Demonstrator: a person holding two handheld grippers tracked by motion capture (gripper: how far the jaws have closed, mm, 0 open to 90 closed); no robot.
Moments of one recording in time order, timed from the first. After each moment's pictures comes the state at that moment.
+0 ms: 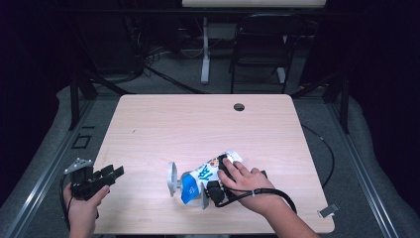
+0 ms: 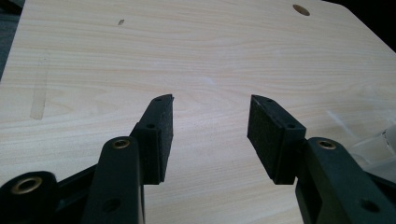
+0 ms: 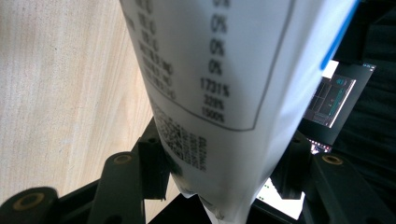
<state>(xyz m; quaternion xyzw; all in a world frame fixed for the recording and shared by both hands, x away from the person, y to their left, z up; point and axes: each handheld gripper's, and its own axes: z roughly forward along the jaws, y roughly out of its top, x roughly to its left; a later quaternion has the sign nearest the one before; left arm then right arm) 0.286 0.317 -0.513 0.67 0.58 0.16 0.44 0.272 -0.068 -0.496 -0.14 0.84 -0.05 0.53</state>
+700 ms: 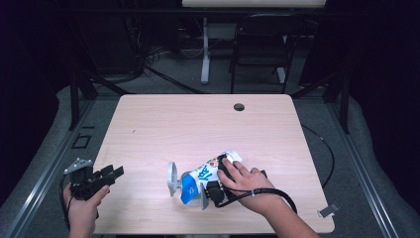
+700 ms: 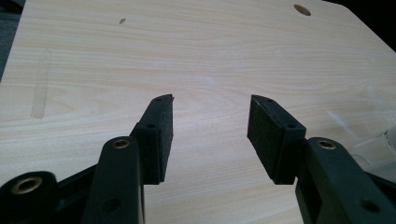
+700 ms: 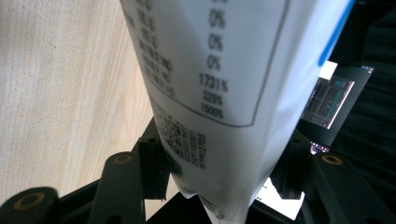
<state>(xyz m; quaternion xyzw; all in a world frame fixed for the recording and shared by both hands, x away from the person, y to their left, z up) 0.287 0.318 -0.513 0.67 0.58 0.16 0.44 0.270 -0.067 -0.494 -0.14 0.83 -0.06 0.53</state>
